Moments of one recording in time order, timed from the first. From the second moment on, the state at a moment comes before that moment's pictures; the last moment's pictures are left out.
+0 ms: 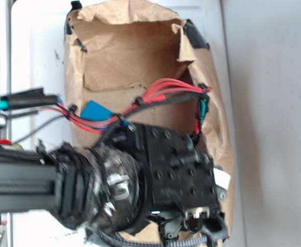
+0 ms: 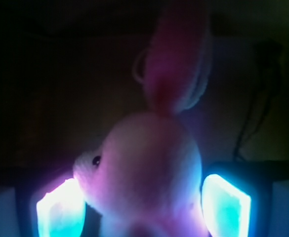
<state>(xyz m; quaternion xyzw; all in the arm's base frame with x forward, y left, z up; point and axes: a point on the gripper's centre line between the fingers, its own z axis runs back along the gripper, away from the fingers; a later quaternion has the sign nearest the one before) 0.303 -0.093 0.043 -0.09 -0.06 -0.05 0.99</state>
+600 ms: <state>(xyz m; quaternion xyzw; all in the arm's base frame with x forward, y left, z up) 0.306 -0.086 0.025 -0.06 -0.03 -0.04 1.00</state>
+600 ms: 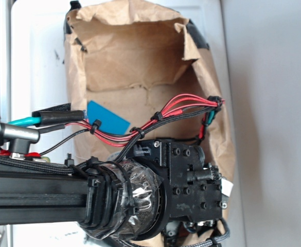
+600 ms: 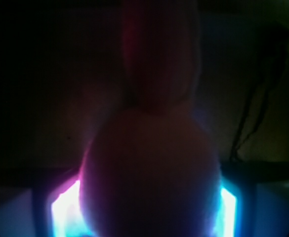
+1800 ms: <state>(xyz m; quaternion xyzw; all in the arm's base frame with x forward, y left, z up) 0.272 -0.016 0.122 -0.04 -0.08 0.08 0.99</state>
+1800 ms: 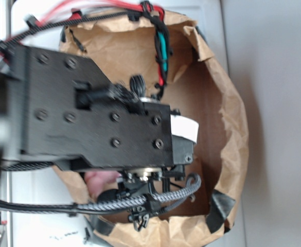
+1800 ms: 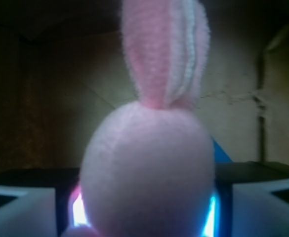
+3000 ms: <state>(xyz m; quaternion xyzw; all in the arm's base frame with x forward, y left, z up) 0.287 0.027 0.148 0.03 -0.11 0.12 0.99</state>
